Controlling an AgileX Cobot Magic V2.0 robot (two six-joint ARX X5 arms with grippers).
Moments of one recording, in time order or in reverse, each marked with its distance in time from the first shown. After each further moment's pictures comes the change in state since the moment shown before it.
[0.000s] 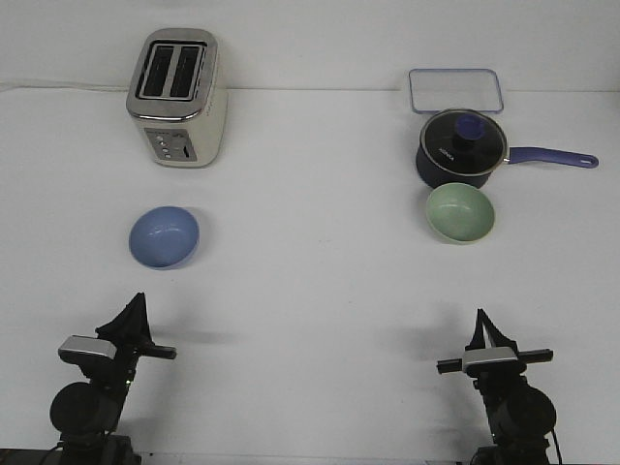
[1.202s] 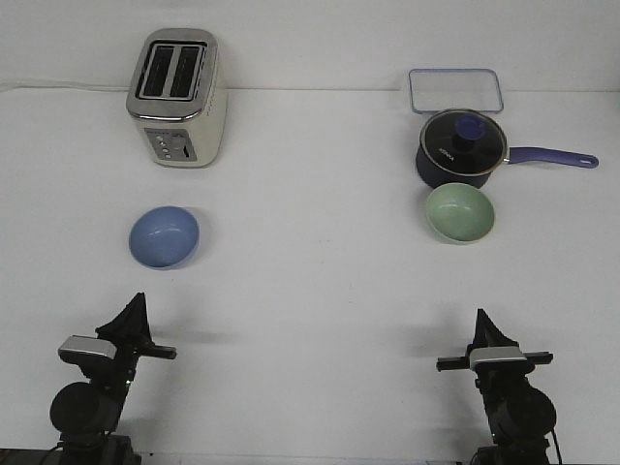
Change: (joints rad) left arm 0.000 0.000 0.000 0.000 0.000 0.000; right arm 0.000 0.000 0.000 0.002 0.000 0.187
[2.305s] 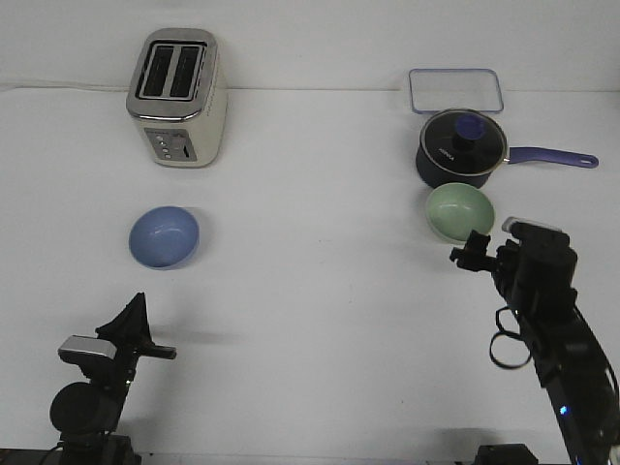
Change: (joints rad) left arm 0.000 0.000 0.000 0.000 0.000 0.000; right arm -0.068 1.030 0.904 -0.311 -0.029 0.385
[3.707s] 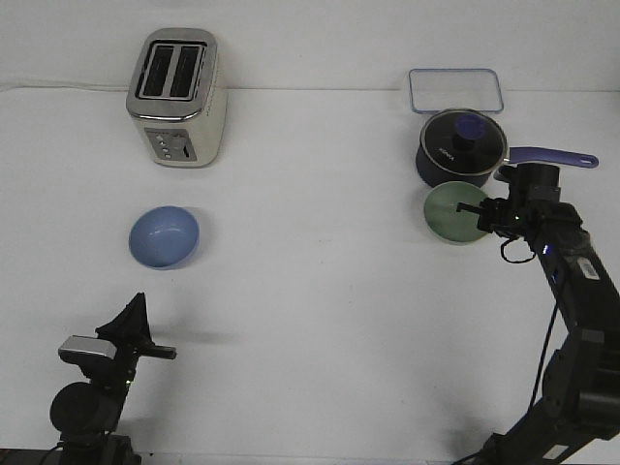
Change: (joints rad) left arm 0.000 0.000 0.000 0.000 0.000 0.000; right arm -0.188 0.708 0.444 -0.168 -0.172 -0.138
